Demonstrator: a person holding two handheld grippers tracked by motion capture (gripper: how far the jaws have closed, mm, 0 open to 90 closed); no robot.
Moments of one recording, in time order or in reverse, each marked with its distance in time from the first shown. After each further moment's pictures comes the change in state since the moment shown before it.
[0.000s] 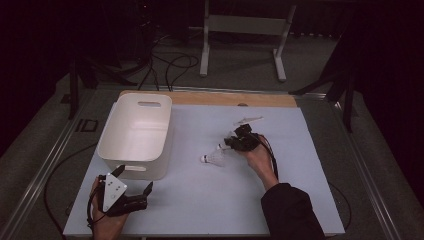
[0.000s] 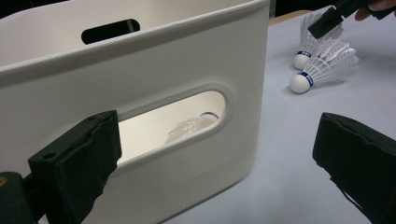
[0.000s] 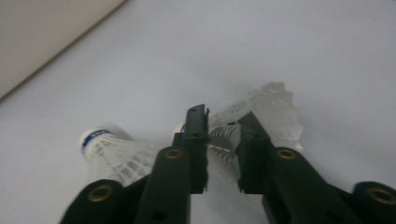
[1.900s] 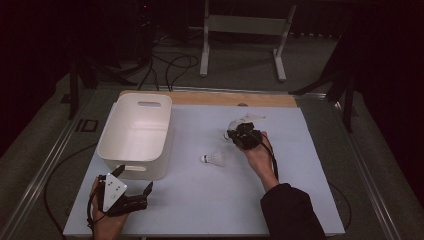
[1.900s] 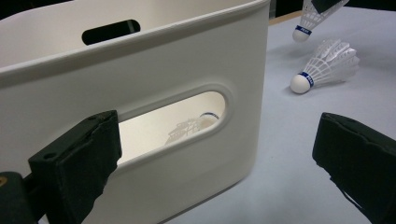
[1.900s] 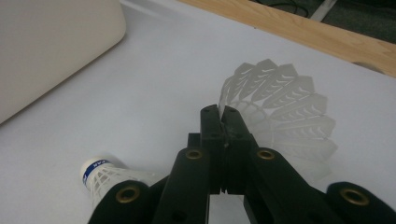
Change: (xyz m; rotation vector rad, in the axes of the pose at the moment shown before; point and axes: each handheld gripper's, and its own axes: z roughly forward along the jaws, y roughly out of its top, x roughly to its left) left arm 0.000 0.000 0.000 -0.001 0.002 0.000; right arm 0.013 0.011 -0.022 -0.120 -0.111 -0.041
